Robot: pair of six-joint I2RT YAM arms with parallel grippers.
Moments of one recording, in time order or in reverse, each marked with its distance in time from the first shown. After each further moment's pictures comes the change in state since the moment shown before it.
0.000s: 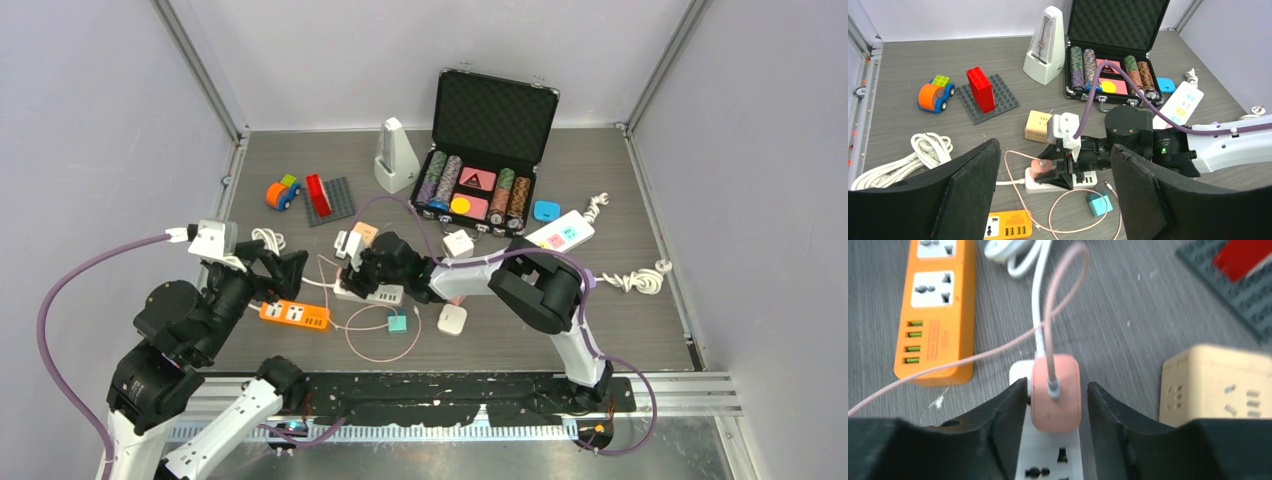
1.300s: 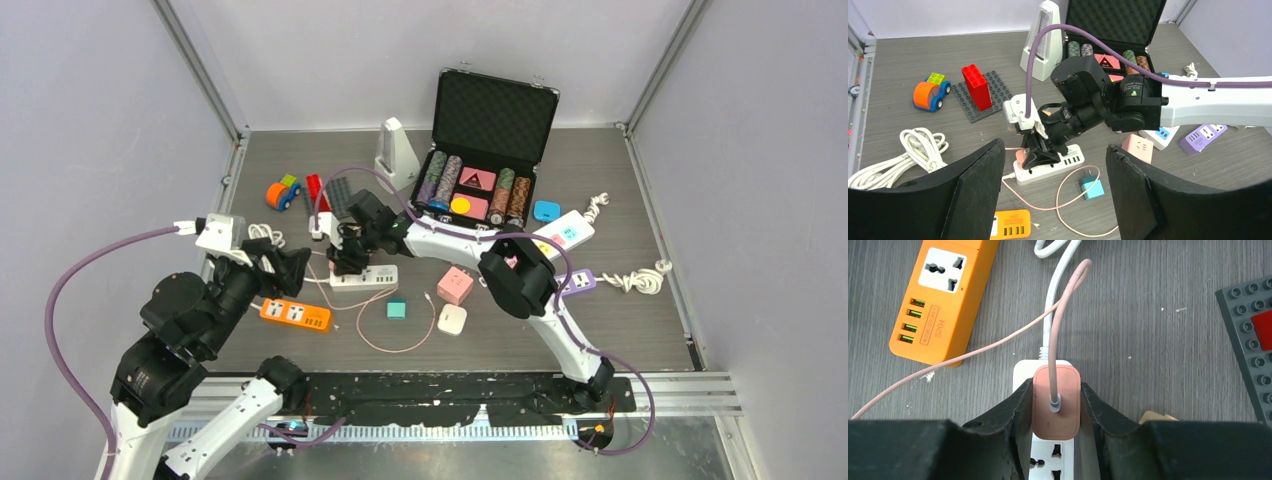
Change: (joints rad) left arm 0.000 0.036 0.009 0.000 0.018 -0.002; right arm -0.074 0.206 0.627 -0.778 -0.298 -0.288
